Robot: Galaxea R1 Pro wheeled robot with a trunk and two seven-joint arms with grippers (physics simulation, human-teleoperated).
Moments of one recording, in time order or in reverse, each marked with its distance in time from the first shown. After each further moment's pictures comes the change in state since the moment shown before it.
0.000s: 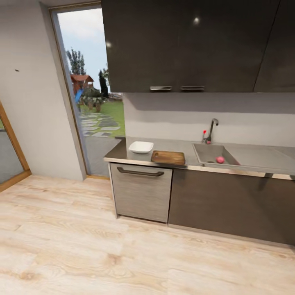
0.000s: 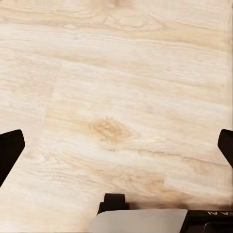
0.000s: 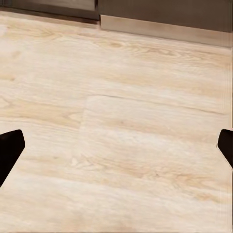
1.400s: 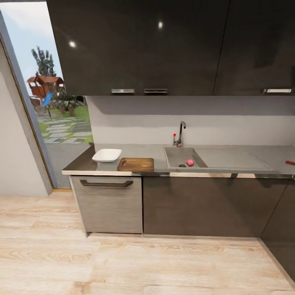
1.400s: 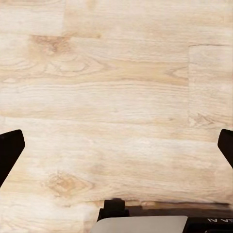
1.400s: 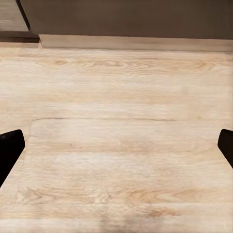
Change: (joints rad) left arm 0.000 0.000 0.000 0.000 0.000 -0.001 0.000; right arm 0.000 0.000 0.000 0.000 0.000 0.000 0.000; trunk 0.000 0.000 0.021
